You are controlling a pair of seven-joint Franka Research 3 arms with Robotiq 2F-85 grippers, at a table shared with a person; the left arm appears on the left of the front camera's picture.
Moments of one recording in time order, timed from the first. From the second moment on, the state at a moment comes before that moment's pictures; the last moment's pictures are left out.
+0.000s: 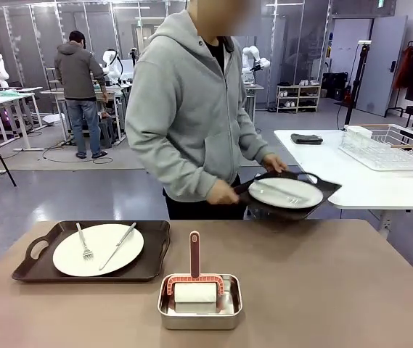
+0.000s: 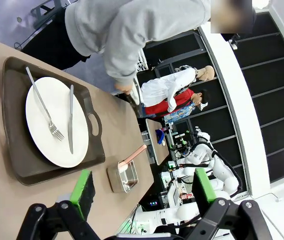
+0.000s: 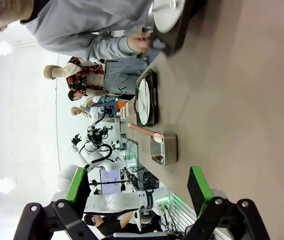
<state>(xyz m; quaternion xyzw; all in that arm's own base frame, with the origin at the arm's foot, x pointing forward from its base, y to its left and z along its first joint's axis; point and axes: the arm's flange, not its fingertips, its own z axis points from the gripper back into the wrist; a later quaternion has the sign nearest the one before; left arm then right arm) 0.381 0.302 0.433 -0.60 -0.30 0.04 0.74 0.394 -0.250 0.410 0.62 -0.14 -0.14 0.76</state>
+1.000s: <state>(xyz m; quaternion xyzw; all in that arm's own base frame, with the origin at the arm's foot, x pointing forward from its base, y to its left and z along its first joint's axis) 0.381 0.303 0.433 -0.60 -0.30 0.04 0.74 0.473 -0.018 0.511 0.46 -0.06 0.17 0.87</state>
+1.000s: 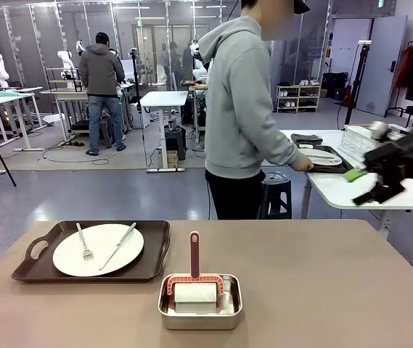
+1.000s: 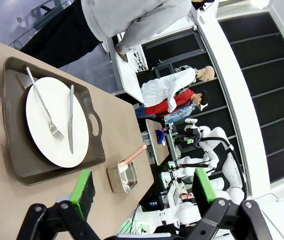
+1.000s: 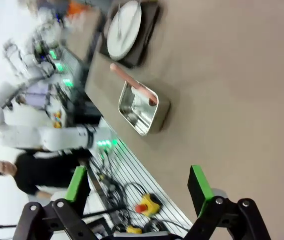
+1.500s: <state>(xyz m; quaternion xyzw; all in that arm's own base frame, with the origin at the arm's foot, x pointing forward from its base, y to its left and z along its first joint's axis) 0.381 0.303 0.433 -0.60 -0.30 0.04 0.74 0.474 0.175 0.497 0.24 0.01 0.41 0.88</state>
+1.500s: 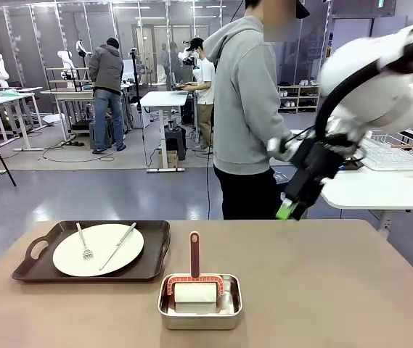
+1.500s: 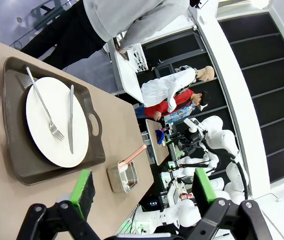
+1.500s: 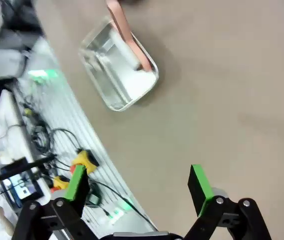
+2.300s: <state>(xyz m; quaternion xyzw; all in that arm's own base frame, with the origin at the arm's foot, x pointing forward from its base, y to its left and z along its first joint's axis) 0.381 0.303 0.433 -0.60 -0.30 0.04 0.74 0.473 0.227 0.451 0.15 0.05 0.47 0.87</state>
